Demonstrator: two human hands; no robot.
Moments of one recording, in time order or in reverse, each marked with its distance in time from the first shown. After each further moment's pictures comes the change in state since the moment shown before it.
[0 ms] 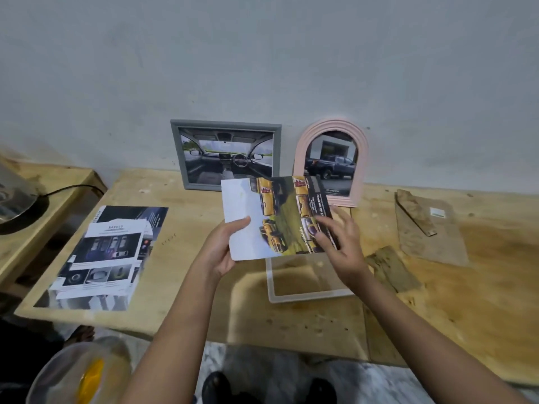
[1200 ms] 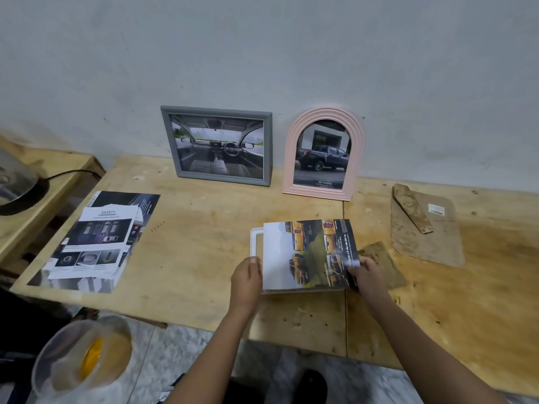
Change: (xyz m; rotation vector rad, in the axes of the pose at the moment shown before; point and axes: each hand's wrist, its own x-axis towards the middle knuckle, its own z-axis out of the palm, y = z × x) left_hand 0.025 -0.162 -0.003 1.093 0.553 0.357; right_hand -0.025 0.107 -0.036 0.265 0.111 0.670
